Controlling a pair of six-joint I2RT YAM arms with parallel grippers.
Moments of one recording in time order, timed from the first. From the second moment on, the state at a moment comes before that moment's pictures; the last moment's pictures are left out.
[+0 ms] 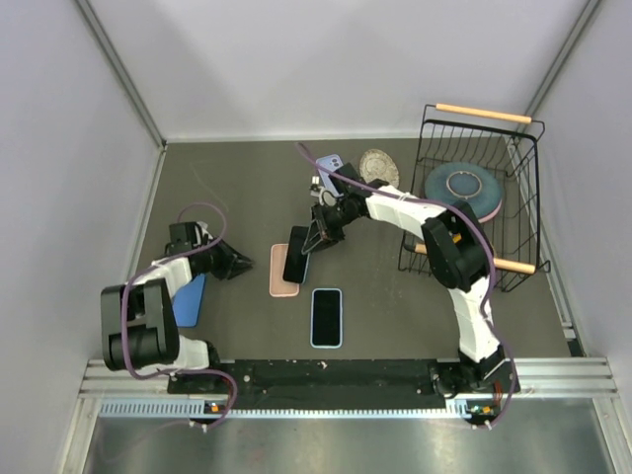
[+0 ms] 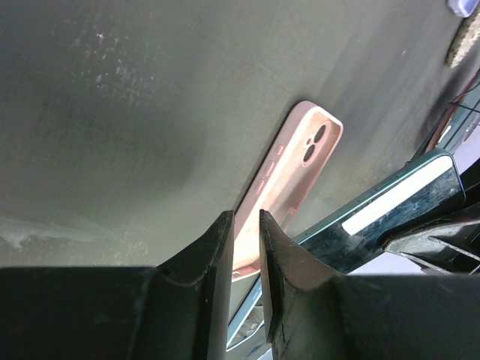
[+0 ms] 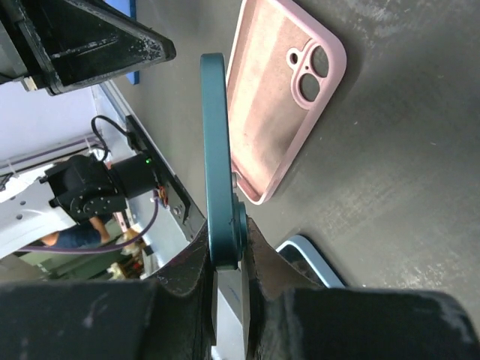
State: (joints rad) left arm 0.17 1.39 0.58 -0.16 0.60 -0.76; right arm 0.63 2.11 1.61 -0.52 -0.78 0.53
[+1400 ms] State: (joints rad) left arm -0.02 1.49 0.49 0.04 0.59 -0.81; right arm 0.65 2.39 1.80 -0.61 -0.97 0.61
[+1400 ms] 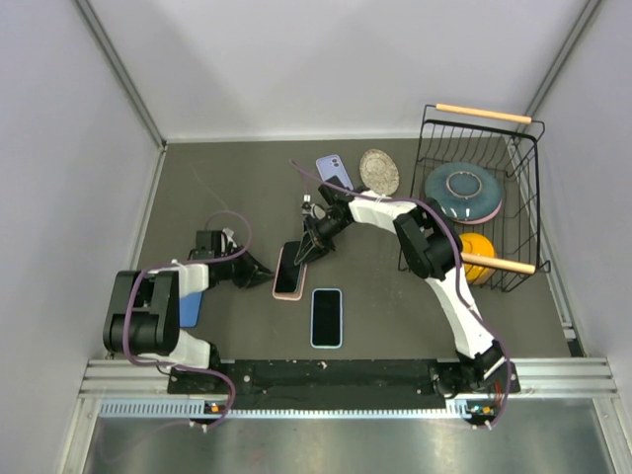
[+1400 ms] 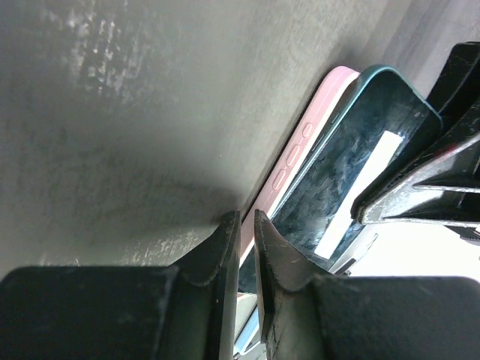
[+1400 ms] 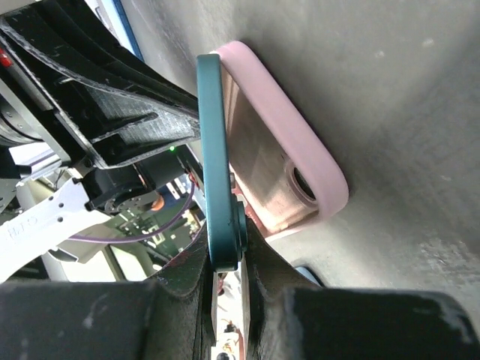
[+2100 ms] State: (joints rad) left arm -0.04 1.45 0.44 0.07 0.60 -0.82; right arm 0.65 2.37 1.73 -0.60 -1.01 0.61
